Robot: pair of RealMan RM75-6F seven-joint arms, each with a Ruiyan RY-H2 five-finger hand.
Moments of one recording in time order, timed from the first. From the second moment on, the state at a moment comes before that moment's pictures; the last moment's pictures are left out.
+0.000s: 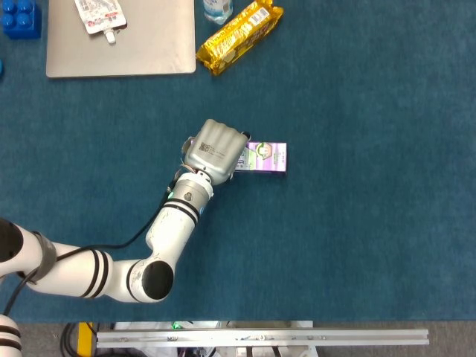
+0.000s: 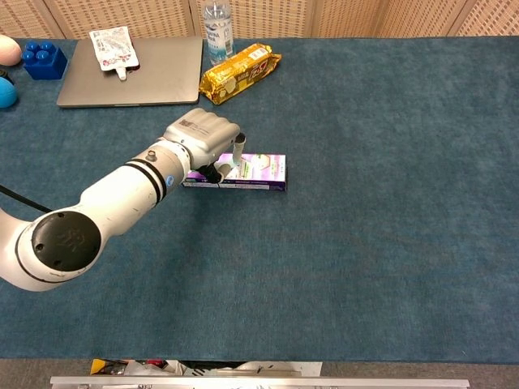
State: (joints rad) left arm -1.03 -1.74 -0.12 -1.63 0.53 1.12 0.98; right arm 0.07 -0.92 0.10 -1.67 -1.26 1.31 0.05
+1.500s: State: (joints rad) left arm -1.03 -1.73 -0.11 -1.66 0.54 1.14 0.97; right arm 0.06 -0.92 0.10 -1.67 -1.25 1.31 0.05
